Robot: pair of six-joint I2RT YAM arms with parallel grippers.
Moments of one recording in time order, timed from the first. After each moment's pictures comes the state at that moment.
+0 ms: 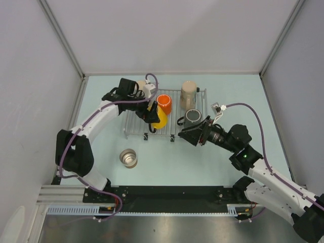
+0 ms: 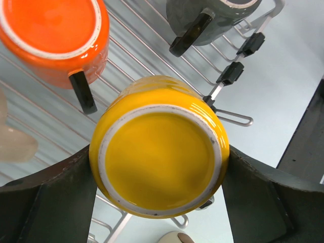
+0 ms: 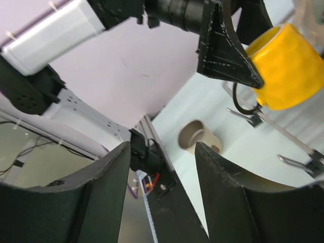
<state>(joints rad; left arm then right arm) -0.35 1.58 1.29 -0.58 0.66 0.23 0.66 0.78 0.54 0.37 -0.45 0.81</state>
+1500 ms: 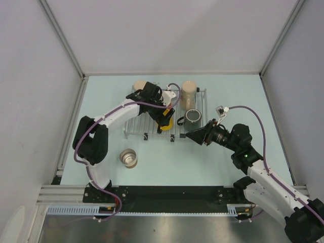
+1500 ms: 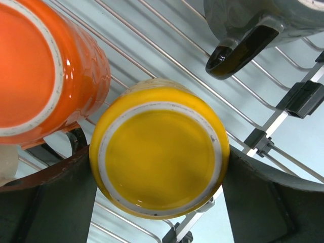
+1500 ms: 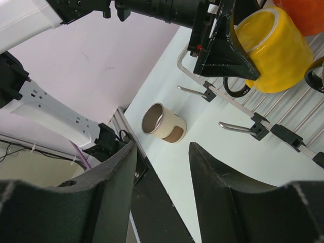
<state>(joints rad) -0.55 1.82 1.42 -0.55 0.33 0.30 0.47 0.78 0.44 0.30 -0.57 0.78</state>
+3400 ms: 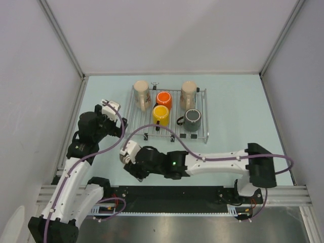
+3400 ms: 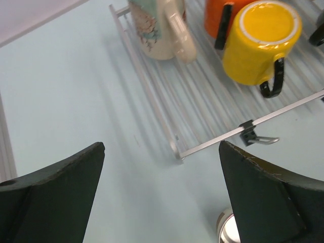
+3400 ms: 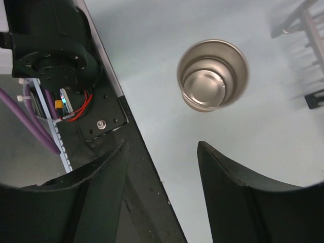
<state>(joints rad) -0.18 0.77 0.73 -0.36 0.21 0.27 1.42 1.59 1.21 -0.20 0.18 0.23</state>
